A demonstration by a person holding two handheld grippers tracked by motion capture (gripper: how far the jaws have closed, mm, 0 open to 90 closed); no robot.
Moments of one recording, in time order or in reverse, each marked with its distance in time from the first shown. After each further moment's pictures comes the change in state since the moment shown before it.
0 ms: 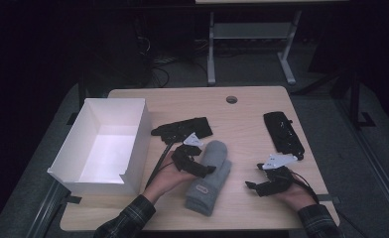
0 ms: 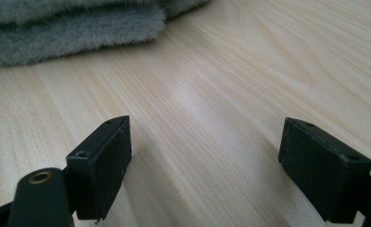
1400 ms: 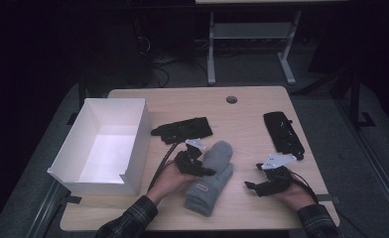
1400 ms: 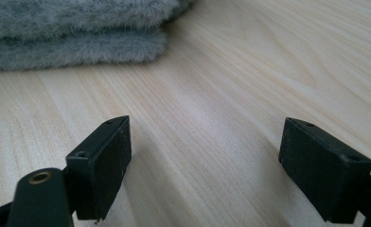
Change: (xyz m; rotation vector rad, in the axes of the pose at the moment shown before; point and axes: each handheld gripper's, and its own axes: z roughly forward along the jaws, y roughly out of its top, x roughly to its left) left arm 0.006 -0.005 0.010 0.088 -0.219 -0.032; right arm 0.001 0.001 0.001 0.002 0.002 0.000
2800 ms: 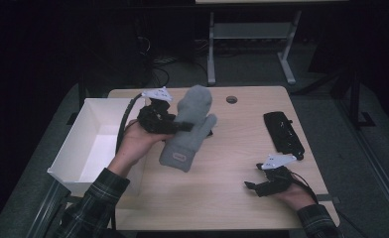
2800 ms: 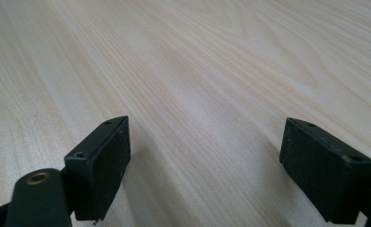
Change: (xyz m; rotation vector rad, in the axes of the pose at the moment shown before) left arm -0.027 0.078 -0.173 -0.213 0.184 0.090; right arm 0.000 0.000 0.000 -0.002 0.001 -0.004
